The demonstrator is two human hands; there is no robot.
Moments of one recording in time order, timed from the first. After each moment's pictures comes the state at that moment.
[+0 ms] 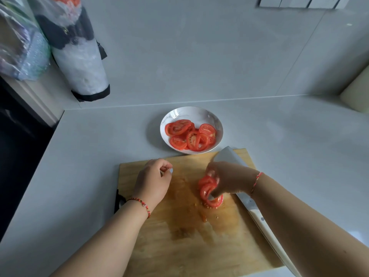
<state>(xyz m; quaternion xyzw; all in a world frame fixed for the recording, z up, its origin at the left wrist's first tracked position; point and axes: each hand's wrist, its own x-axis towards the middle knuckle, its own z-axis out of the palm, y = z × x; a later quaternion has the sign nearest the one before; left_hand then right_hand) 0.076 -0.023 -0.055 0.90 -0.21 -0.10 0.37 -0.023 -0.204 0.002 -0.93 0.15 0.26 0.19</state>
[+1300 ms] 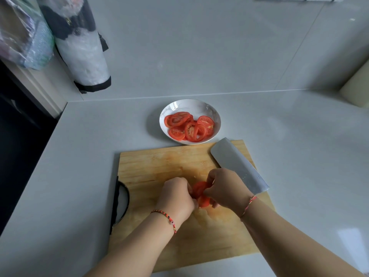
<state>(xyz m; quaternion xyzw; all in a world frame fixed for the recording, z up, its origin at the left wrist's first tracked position) -0.008 -0.044 -0.038 0.92 -0.20 -0.25 0.22 -0.063 -0.162 -0.017 -0.87 0.31 0.17 0.33</state>
